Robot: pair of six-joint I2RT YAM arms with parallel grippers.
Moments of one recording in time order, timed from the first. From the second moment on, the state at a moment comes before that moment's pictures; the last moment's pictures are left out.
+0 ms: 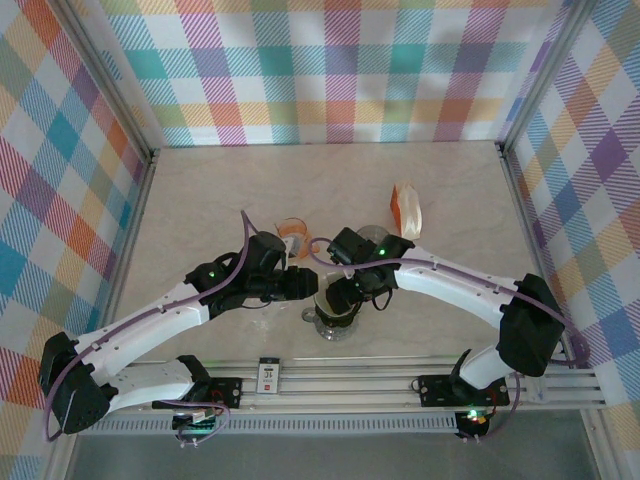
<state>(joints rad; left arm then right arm) -0.83 1.11 0.89 -0.55 0.19 -0.81 0.93 1.50 1.17 -0.96 0.01 0.40</state>
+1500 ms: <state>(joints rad) -0.83 1.00 0.88 -0.58 0.15 -0.82 0.93 1.19 1.24 -1.06 0.09 0.49</state>
